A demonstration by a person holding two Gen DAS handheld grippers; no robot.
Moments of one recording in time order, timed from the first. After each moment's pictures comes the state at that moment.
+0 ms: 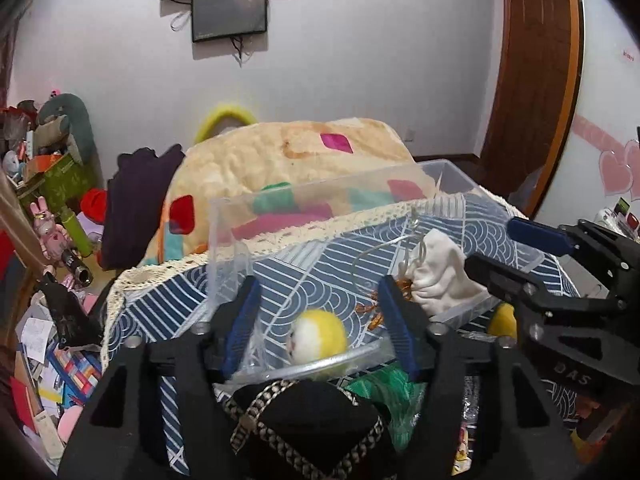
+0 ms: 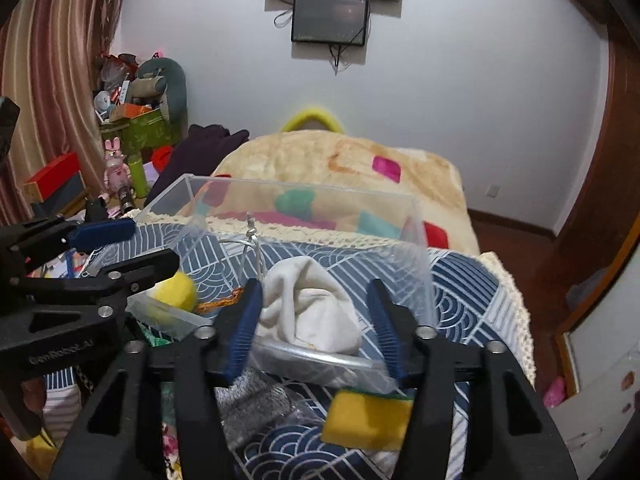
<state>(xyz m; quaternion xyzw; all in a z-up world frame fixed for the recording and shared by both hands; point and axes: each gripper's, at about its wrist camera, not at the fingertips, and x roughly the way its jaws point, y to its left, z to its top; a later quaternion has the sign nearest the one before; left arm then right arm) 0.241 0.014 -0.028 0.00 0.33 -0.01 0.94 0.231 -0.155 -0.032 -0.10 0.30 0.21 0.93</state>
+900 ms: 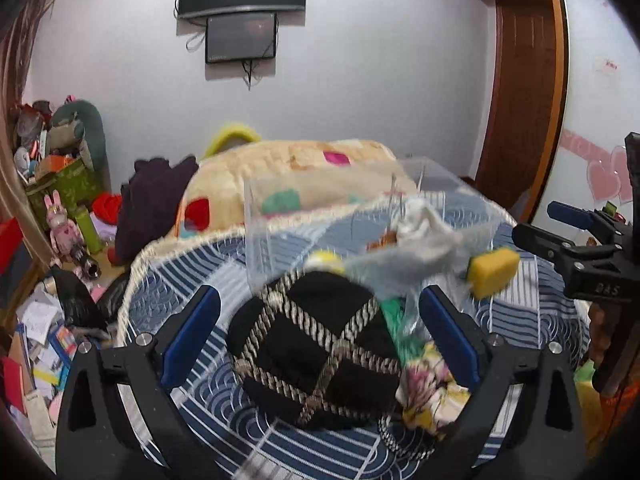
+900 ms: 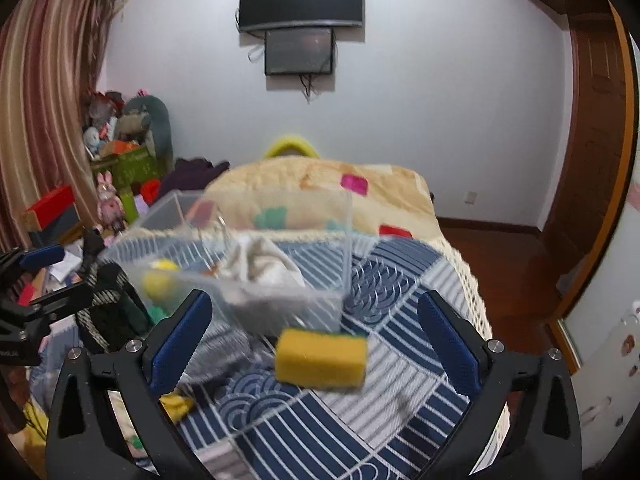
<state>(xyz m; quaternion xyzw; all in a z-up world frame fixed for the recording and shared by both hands) 0.164 0.026 -0.046 -0.01 0.29 -0.02 0.96 0.199 -0.204 -0.042 -0.06 0.26 0.17 0.95</state>
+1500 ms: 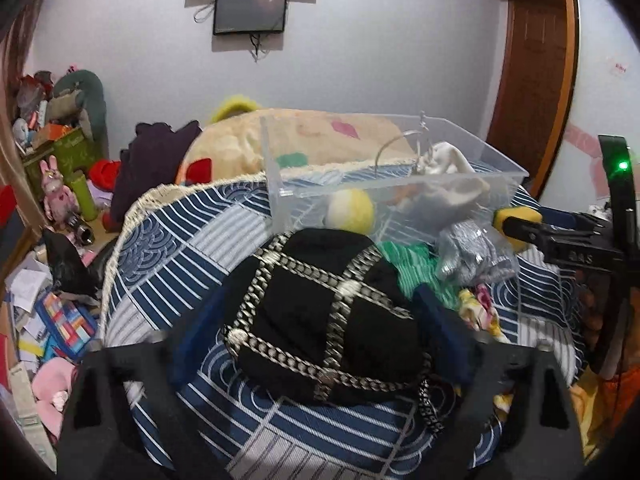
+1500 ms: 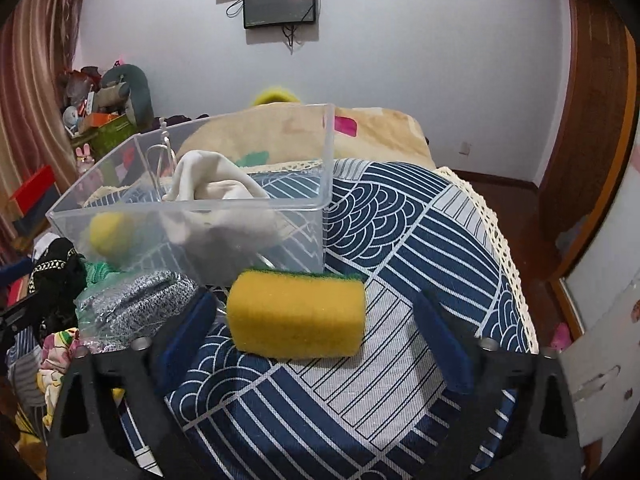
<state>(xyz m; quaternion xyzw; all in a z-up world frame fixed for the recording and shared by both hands) 0.154 0.051 -0.093 -0.04 0.32 -0.03 0.95 0.220 -0.212 -0.083 -0.05 0.33 0.15 0.93</state>
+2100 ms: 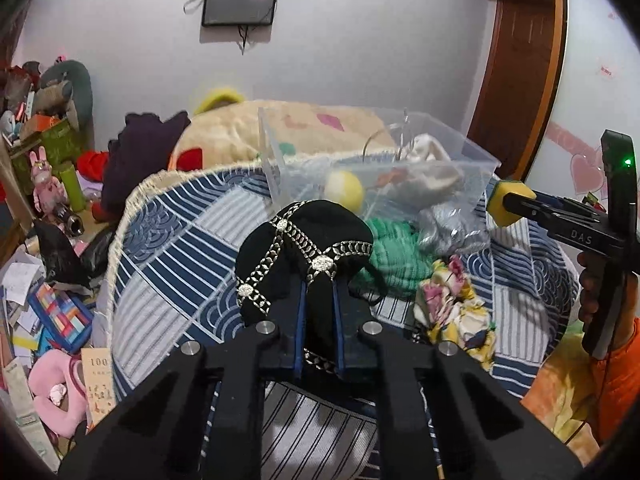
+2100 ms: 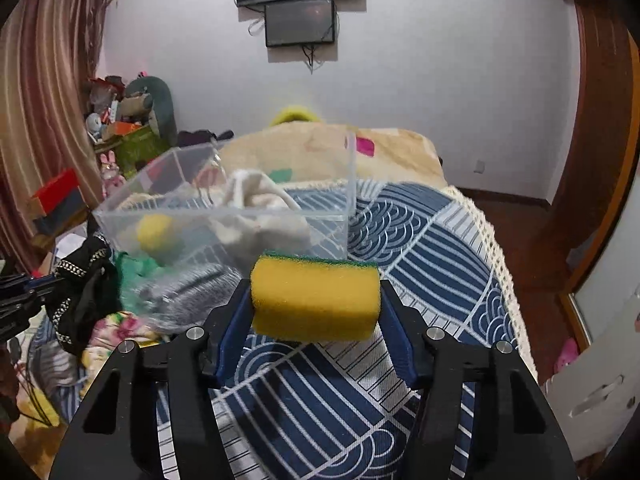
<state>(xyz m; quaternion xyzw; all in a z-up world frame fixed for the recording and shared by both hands) 0.121 0.062 -0.078 -0.05 0.32 -0.06 0.94 0.181 -0.214 -0.060 -0.05 0.29 0.19 0.94</state>
